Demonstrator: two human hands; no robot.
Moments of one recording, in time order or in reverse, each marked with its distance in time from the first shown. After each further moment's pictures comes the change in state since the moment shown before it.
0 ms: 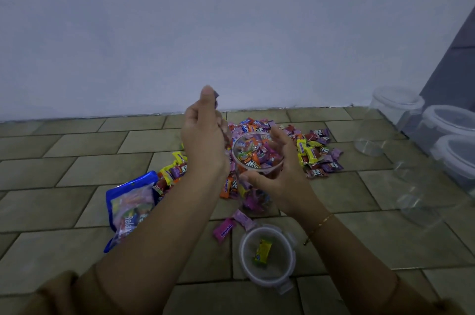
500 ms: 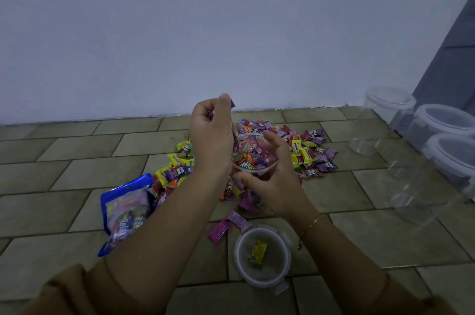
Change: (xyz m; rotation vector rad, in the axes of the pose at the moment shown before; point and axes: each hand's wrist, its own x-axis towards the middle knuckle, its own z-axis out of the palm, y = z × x) left_hand 0.001 -0.014 0.008 0.200 -0.092 0.094; right_hand 0.000 0.006 0.005 -0.002 0.057 -0.039
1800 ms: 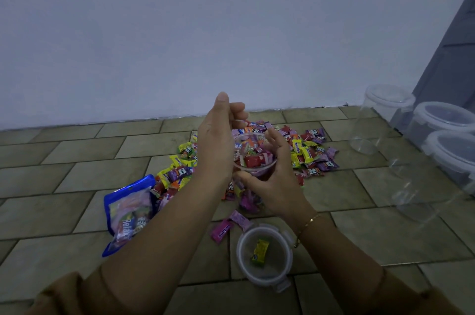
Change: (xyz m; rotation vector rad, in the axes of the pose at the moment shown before) left_hand -0.014 0.008 -0.004 0.121 -0.117 -0.056; right_hand -0.002 -0.002 0.003 0.105 0.006 -0.007
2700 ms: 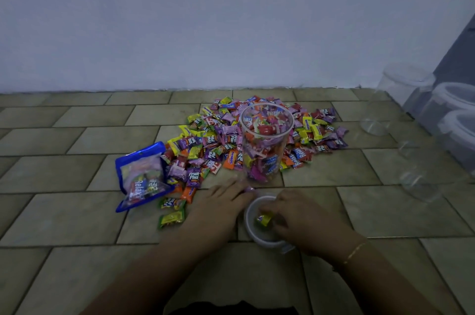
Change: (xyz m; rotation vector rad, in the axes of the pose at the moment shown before) left_hand -0.082 -0.086 -0.101 1.504 -0.903 0.215; right_hand -0.073 0.001 -0.016 -1.089 -0.753 0.134
